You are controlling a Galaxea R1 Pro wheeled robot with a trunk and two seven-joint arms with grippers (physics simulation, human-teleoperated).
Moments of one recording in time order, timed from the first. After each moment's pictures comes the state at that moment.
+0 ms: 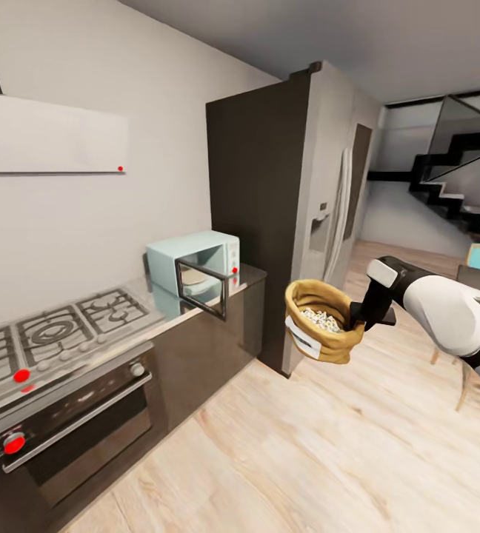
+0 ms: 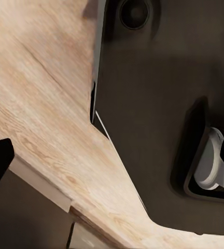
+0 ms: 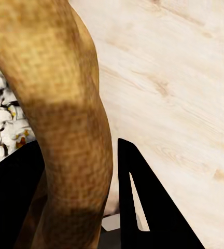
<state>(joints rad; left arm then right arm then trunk) 0.00 0.03 0.12 -0.03 0.00 0.02 0.00 -1.56 -0.17 -0.22 0.08 -0.11 1.05 -0.35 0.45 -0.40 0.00</state>
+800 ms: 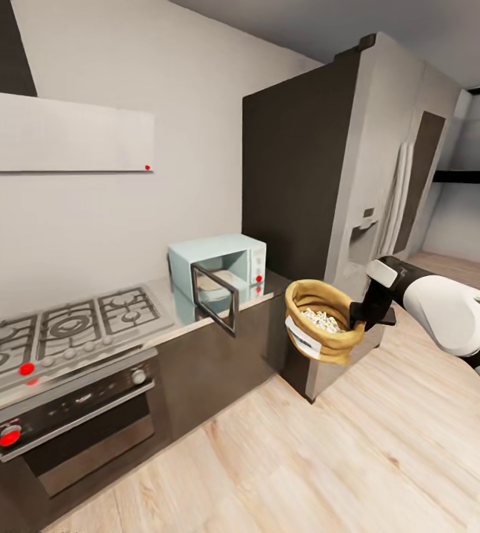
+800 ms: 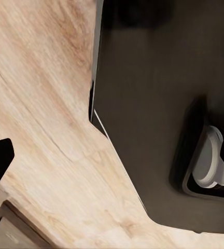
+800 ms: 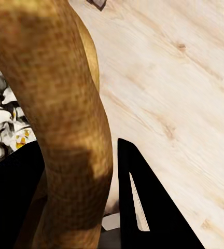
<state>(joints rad) 0.00 0.03 0.12 -0.03 0.00 0.02 0.00 -1.56 -0.17 -0.22 0.08 -0.11 1.05 -0.36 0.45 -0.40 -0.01</state>
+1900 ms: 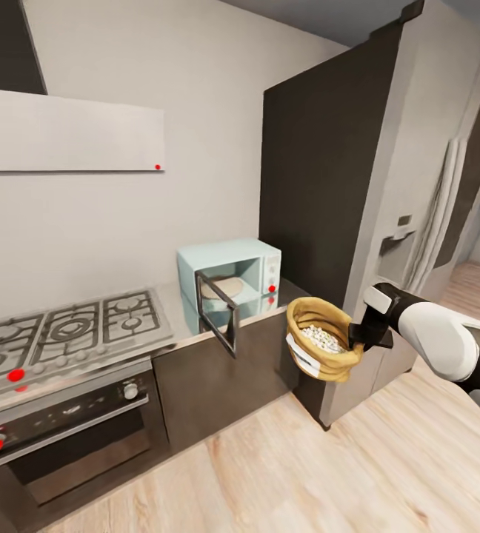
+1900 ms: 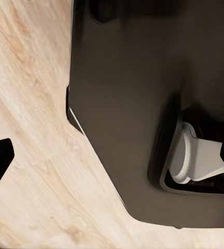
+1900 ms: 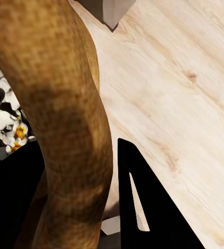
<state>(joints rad) 0.00 -0.02 0.12 -0.03 0.00 0.02 0.00 -1.44 -0.17 -0.23 0.07 -0.11 0.94 -0.35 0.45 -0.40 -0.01</state>
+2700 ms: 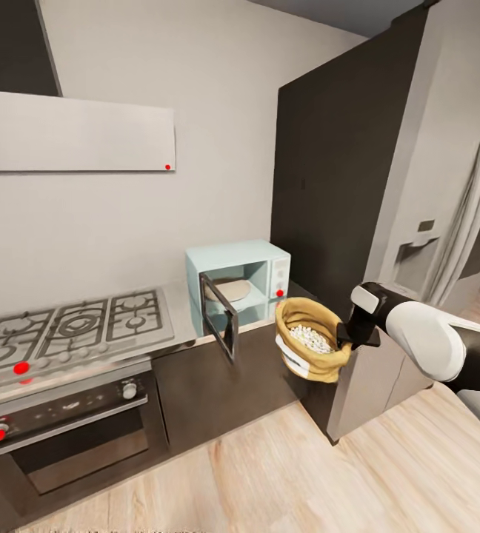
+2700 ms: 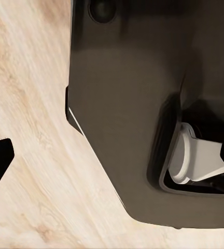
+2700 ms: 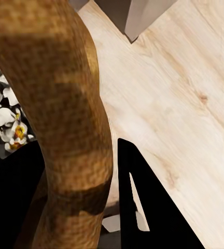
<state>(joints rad) 0.00 -0.02 0.13 -0.03 0.00 0.02 0.00 -1.44 -0.12 -0.23 0.07 -0.11 0.94 -0.35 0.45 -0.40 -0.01</state>
